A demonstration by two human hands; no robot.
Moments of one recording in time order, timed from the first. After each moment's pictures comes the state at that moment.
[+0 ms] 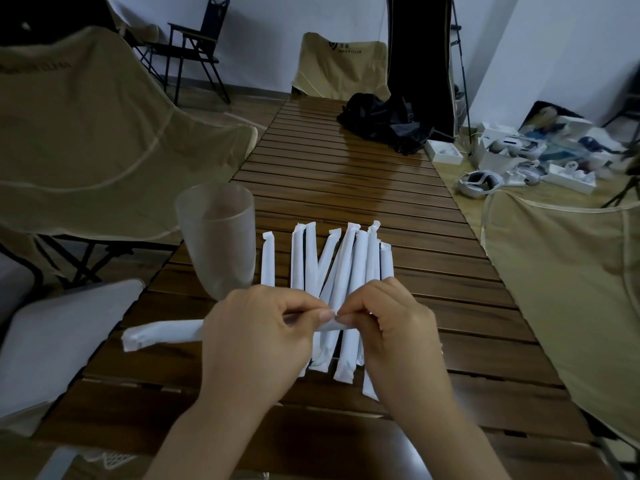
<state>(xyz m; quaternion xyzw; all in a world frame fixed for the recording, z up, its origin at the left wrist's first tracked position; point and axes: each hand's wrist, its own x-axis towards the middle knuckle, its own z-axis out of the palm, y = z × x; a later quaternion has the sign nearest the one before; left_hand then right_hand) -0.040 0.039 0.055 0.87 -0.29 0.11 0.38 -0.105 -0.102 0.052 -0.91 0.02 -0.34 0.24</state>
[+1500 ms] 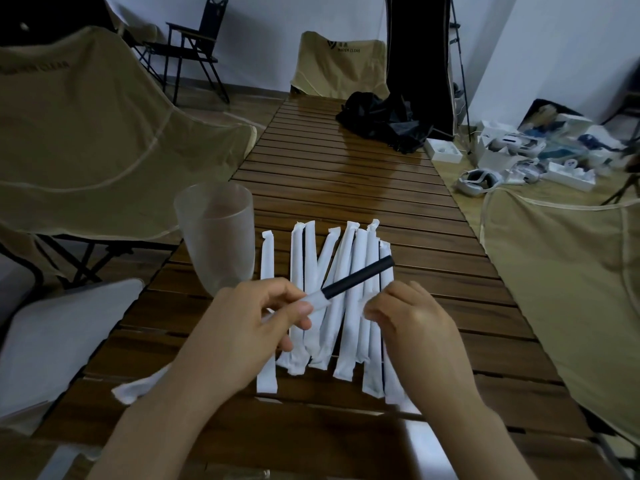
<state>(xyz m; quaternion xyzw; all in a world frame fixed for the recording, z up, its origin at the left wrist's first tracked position) -0.026 0.049 0.068 0.84 -0.29 -0.12 0.44 -0.112 -0.139 0.034 -0.96 0.04 -0.25 0.10</state>
